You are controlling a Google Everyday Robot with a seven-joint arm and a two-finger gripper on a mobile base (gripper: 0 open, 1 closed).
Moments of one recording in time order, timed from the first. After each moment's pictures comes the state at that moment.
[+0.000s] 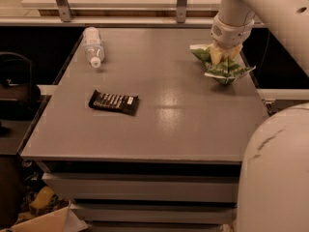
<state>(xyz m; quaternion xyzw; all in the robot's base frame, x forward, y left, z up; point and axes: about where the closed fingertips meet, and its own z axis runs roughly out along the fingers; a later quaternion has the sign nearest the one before) 0.661 -0.210 0.869 -0.20 0.98 -0.04 0.08</state>
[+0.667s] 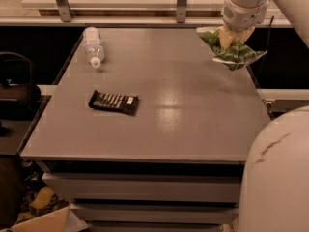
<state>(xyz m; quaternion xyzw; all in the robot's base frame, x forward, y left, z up) 0.664 -0.228 0.920 -0.20 0.97 -0.06 0.12</state>
